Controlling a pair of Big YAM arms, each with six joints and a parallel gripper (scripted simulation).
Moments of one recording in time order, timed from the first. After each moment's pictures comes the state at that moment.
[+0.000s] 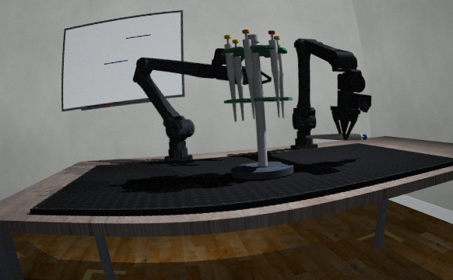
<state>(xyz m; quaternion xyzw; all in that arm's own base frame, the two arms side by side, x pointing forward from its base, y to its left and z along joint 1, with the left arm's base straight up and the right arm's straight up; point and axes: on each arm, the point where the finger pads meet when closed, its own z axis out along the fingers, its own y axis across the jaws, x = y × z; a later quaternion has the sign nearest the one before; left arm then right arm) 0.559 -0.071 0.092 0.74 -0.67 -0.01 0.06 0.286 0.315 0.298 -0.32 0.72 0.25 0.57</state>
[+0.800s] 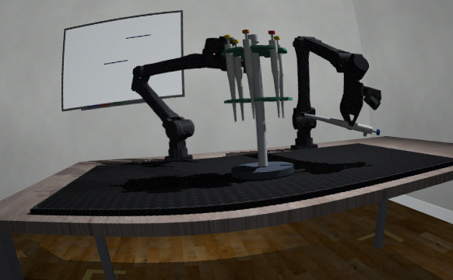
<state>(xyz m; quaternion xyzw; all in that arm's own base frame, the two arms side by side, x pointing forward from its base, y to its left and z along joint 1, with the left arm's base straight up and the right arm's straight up) 0.646 -0.092 0.132 0.57 -0.77 0.28 -0.06 0.284 0.274 0.349 -0.29 0.72 0.23 0.58</state>
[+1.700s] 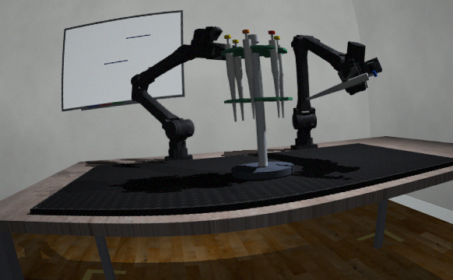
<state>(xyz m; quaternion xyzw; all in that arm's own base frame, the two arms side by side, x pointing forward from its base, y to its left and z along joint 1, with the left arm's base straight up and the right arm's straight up) 0.683 -0.112 0.249 0.21 -0.79 0.50 -0.30 0.267 0.221 0.403 -0.26 0.73 0.21 0.59</state>
